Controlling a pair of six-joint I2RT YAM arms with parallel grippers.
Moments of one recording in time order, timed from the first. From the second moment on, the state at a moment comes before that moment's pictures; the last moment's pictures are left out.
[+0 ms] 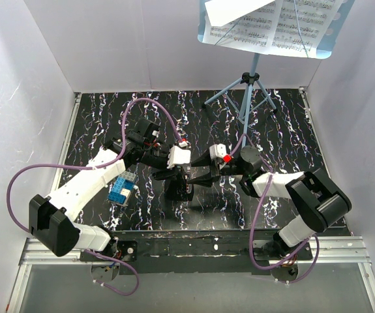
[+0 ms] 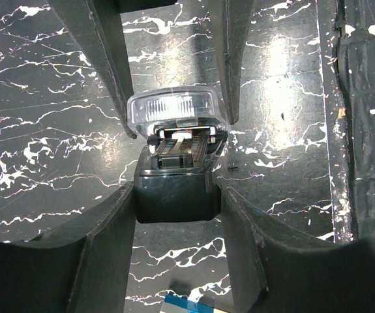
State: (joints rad) left arm -0.61 1.35 1.21 -0.84 0.63 0.95; right arm 0.62 1.55 0.54 1.14 -1.05 0.00
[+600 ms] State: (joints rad) left arm -0.61 1.36 1.21 -0.84 0.63 0.95; right arm 0.62 1.61 0.55 1.15 -1.04 -0.02
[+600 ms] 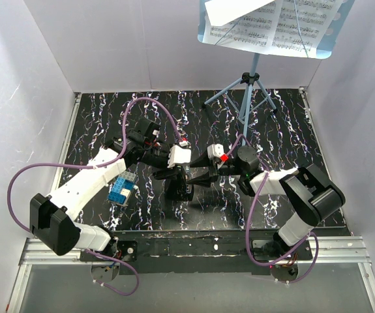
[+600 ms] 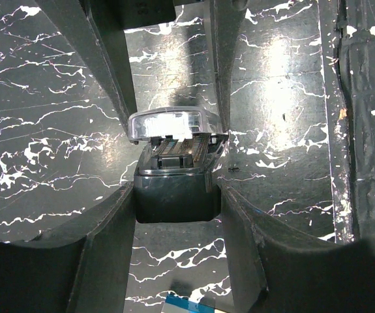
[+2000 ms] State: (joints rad) left arm -0.58 1.40 1.20 -0.68 0.65 0.76; right arm 0.66 1.49 0.77 0.41 -0.88 -0.22
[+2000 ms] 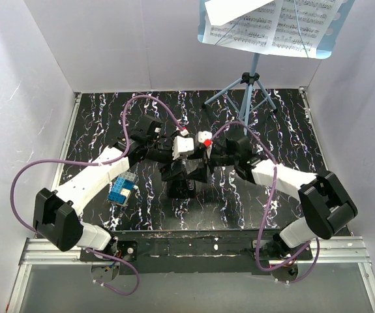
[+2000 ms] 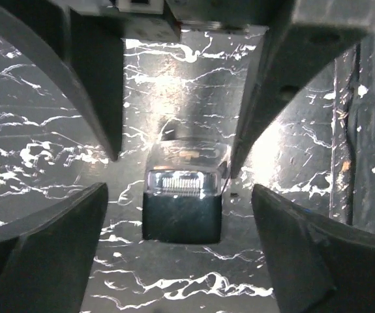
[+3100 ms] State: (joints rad) left arm -0.43 1.04 0.83 -0.45 0.37 0.37; right arm 0.58 1.46 1.22 -0.77 -0.38 -0.50
